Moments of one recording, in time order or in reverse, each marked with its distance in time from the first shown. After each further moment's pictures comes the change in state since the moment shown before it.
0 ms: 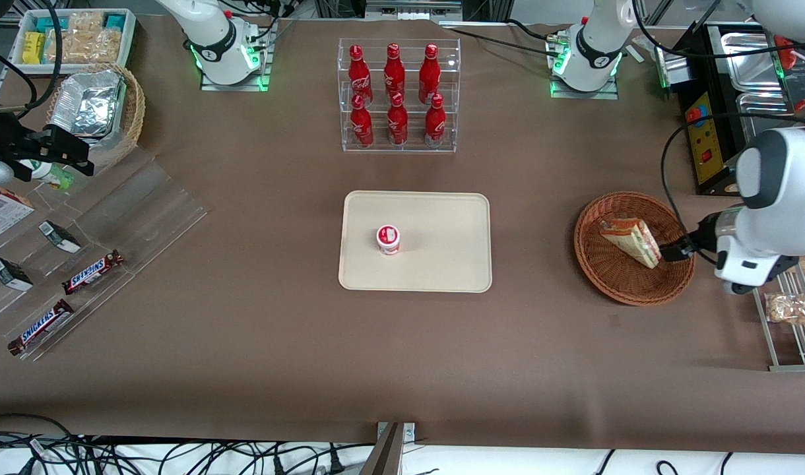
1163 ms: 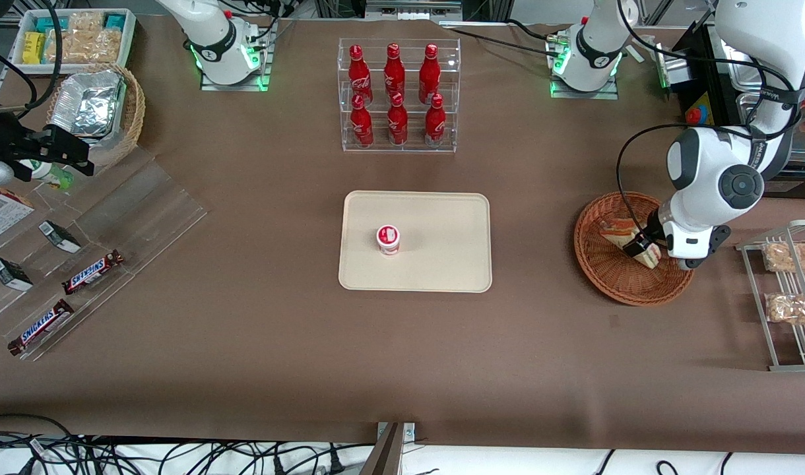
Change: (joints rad) arm 0.002 -0.060 0.000 -0.420 0.000 0.508 -0.203
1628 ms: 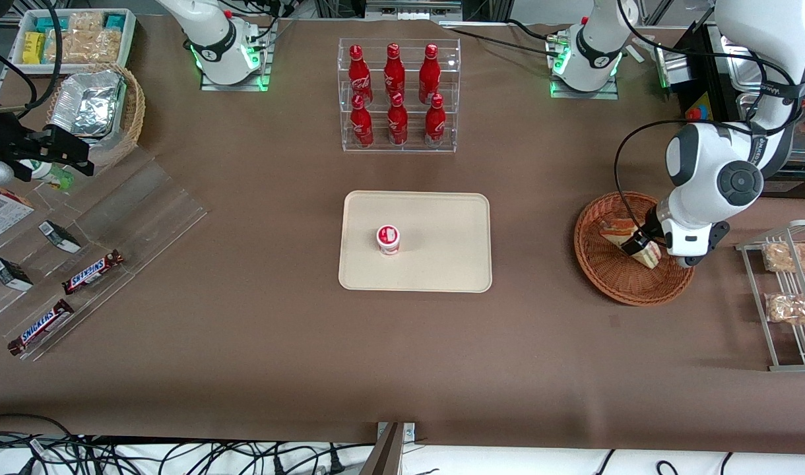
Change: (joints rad) arm -0.005 -0.023 -0.011 -0.003 0.000 -0.028 -0.031
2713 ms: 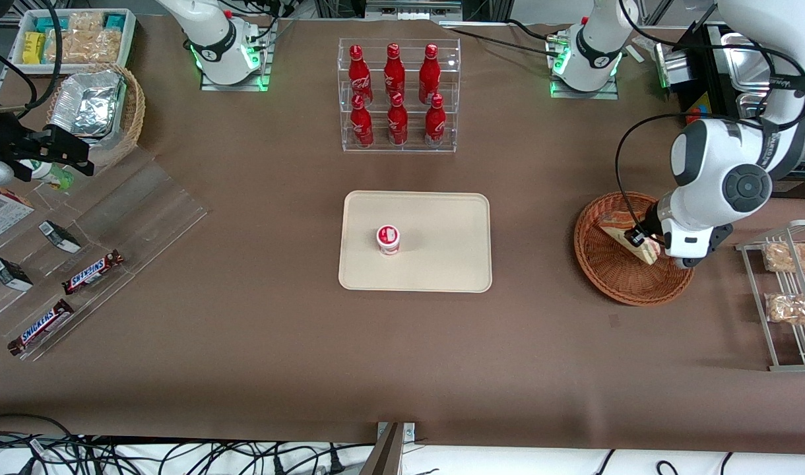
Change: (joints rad) arm -0.002 -0.028 -0.056 0.152 0.000 -0.277 0.028
